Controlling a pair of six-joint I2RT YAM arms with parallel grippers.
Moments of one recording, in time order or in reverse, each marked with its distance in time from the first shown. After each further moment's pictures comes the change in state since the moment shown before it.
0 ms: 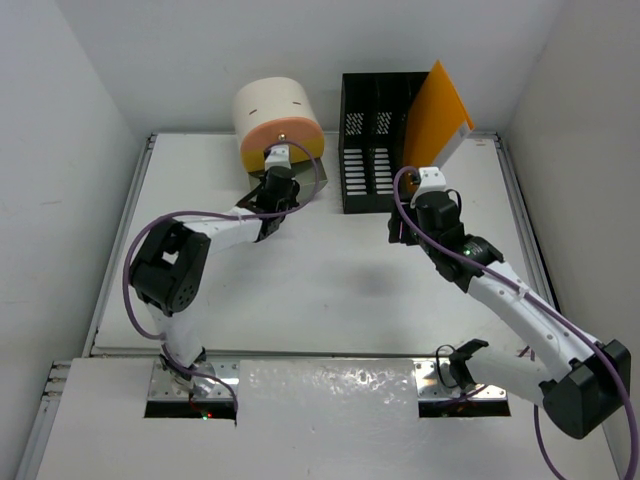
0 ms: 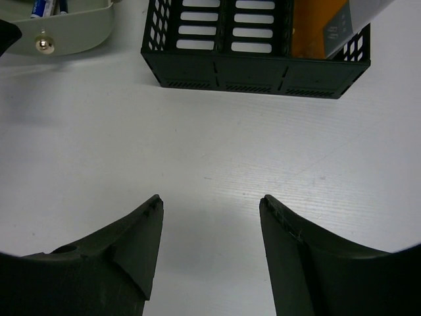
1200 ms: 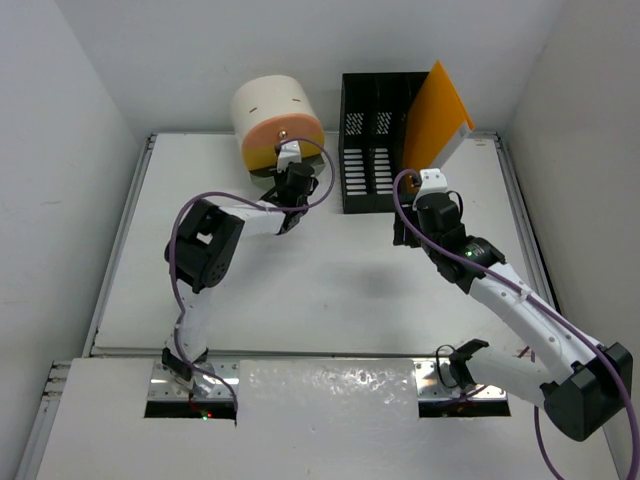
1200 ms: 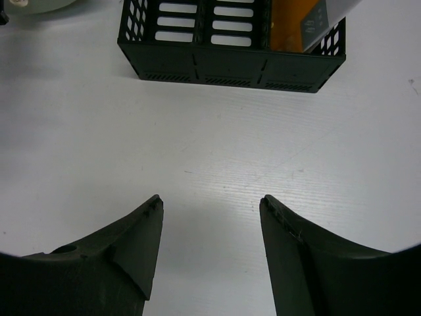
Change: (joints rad) left arm -0.033 0.261 0.181 0.191 -0.307 0.041; right arm 0.000 -0.014 0.000 -0.039 0.045 -0.037
